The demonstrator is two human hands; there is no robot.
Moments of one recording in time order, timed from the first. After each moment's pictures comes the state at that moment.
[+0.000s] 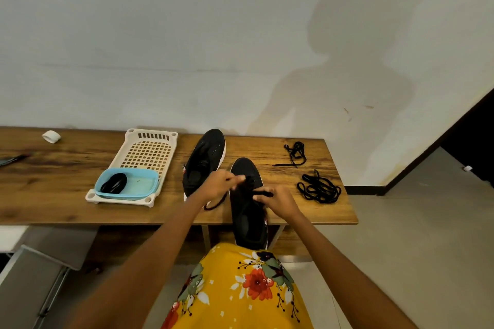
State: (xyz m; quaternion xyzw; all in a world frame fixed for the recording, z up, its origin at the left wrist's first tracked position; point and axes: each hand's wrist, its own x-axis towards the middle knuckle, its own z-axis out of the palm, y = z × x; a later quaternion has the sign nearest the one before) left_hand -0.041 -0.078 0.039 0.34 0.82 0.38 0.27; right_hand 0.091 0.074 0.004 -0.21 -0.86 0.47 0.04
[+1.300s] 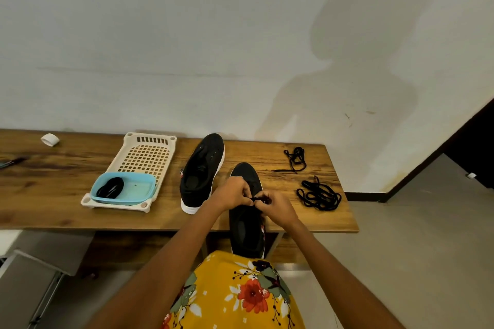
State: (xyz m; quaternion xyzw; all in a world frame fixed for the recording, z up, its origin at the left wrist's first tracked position) left_hand -0.028 -0.044 0.034 0.45 0.84 0.21 0.22; right_hand 0.091 0.072 0.002 -0.21 -0.86 0.47 0.04
